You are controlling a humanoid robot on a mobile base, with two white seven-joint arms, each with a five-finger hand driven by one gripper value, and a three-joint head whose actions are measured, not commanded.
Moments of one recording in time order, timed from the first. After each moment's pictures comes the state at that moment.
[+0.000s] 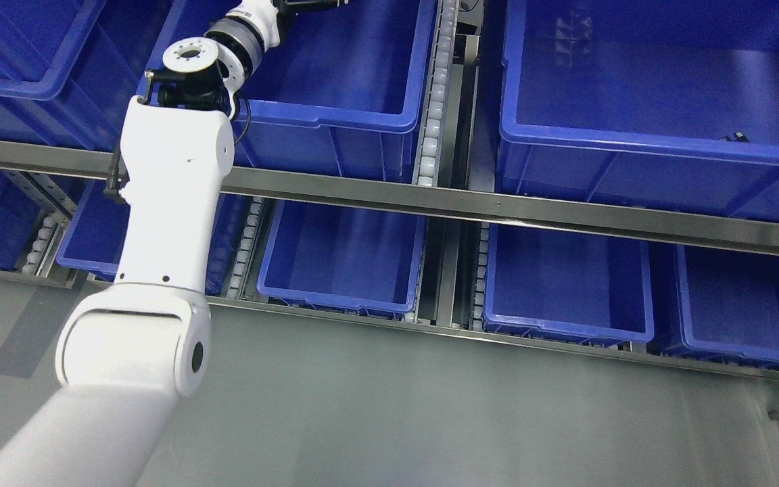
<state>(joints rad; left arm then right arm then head) -1.03 0.00 0.01 -0.97 0.05 0.37 -0.23 0.00 0.00 -0.09 0.00 0.00 -0.10 0.02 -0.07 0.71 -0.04</state>
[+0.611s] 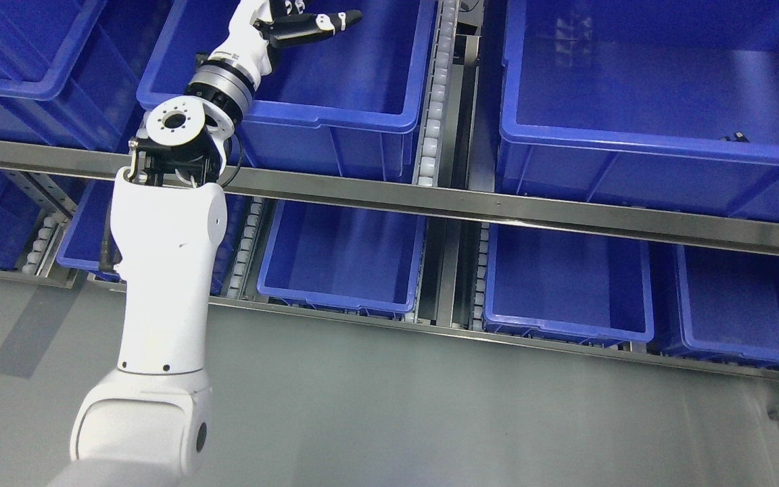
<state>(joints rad) -0.80 0.00 0.00 -1.42 0.05 0.36 -0.24 0.00 0.00 -0.09 0.00 0.00 -0.10 0.02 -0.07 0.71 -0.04</state>
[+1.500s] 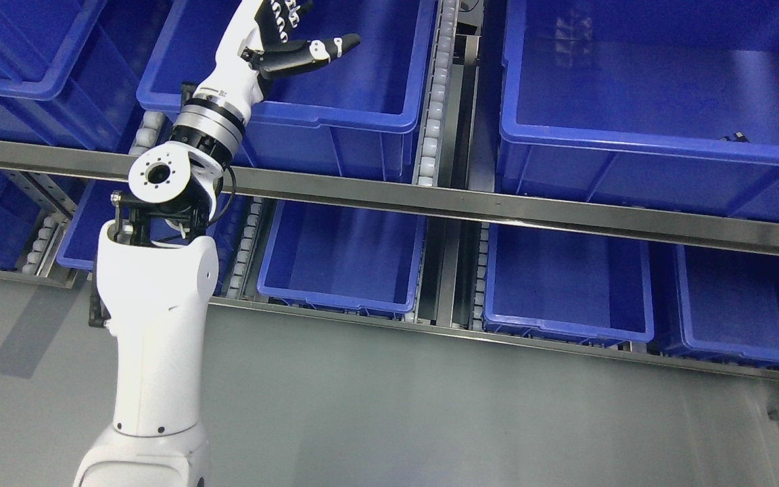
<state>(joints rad) -0.63 0.00 0.00 -1.66 0.05 0.38 -0.24 0.00 0.00 -0.09 0.00 0.00 -0.10 0.02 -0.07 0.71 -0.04</state>
